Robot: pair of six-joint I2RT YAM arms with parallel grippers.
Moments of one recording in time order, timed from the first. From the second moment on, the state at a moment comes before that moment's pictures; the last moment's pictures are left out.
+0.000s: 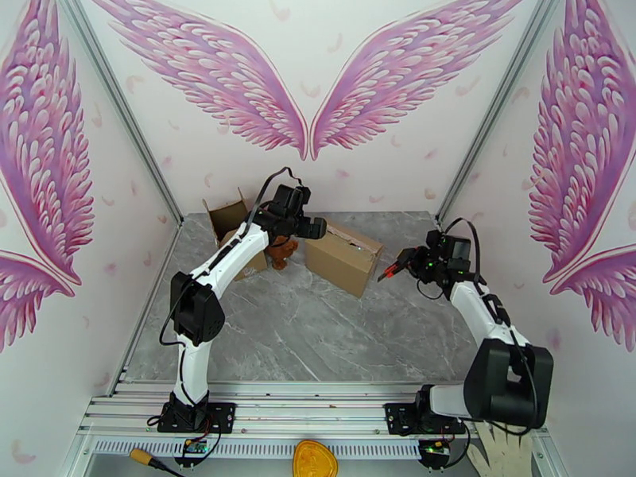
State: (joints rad) left arm -0.53 2.07 2.06 -0.71 0.09 -0.28; right arm -0.21 1.45 0.94 -0.29 -0.61 0.61
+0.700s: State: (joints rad) left arm -0.52 2.07 2.06 -0.80 0.14 -0.34; right arm -0.20 1.71 1.11 -0.46 -0.42 0.40
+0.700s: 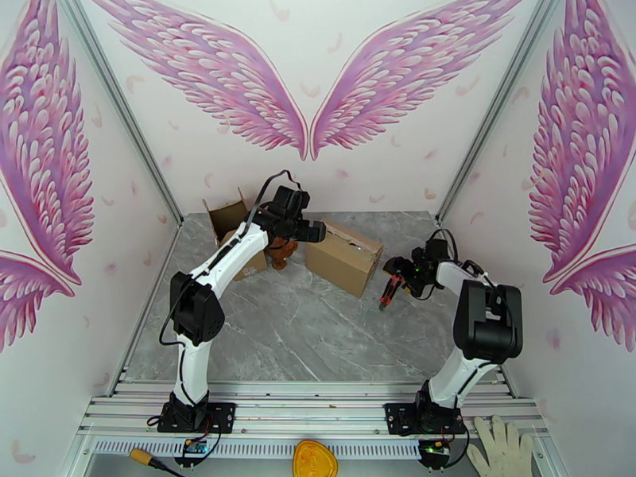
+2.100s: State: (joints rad) left arm -0.47 2.19 2.06 -0.79 0.45 -0.49; right arm 0.31 1.44 1.17 -0.49 -0.27 0.32
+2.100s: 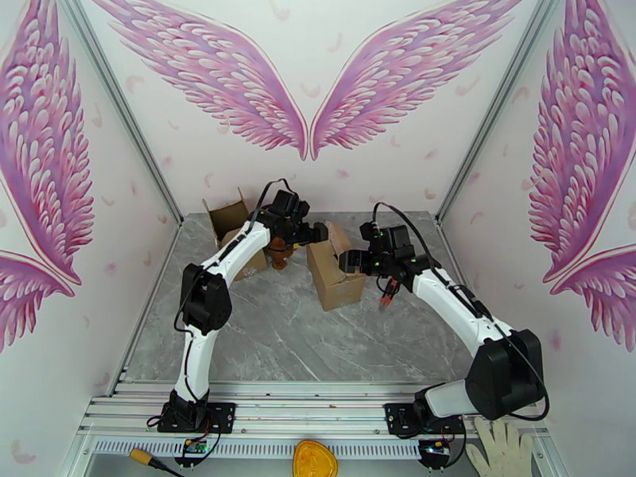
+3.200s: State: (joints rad) left arm -0.49 2.22 2.09 -0.91 0.29 -0.28; right arm 0.56 1.85 1.61 -0.88 0.39 0.25
